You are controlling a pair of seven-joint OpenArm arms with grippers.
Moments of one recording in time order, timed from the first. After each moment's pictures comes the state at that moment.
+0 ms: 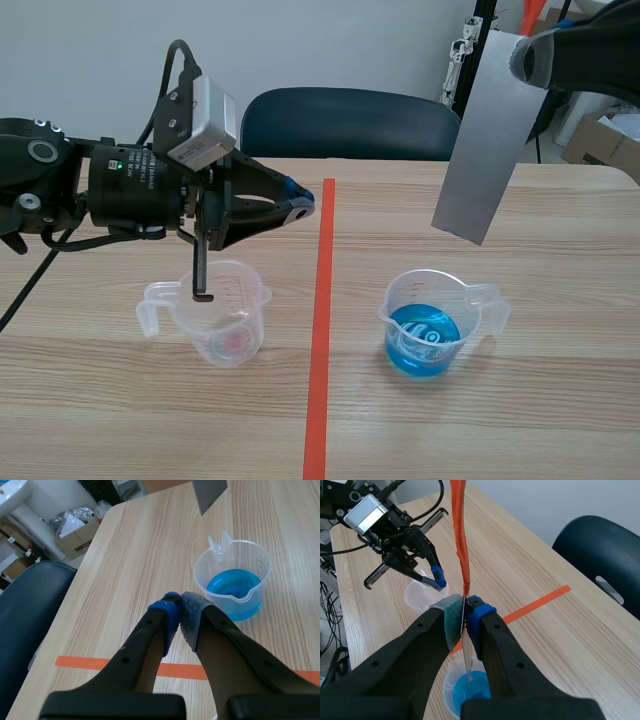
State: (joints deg) left arm -30.4 -37.1 52.3 76.2 -3.0 -39.1 -30.2; right arm 13.2 81.9 -32.0 107.3 68.5 35.9 4.6
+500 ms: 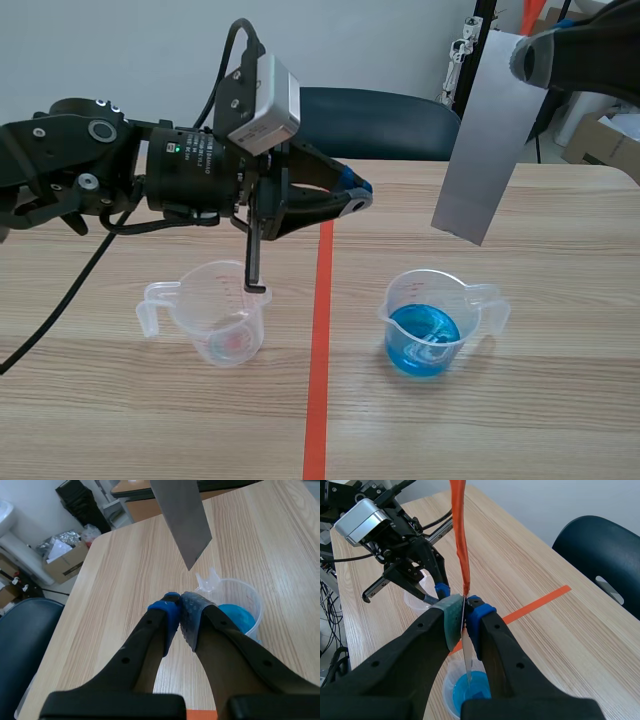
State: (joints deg) left arm -33.6 -31.1 54.7 76.2 -2.9 -41.4 -28.5; right arm 13.2 81.9 -32.0 107.3 68.5 35.9 4.5
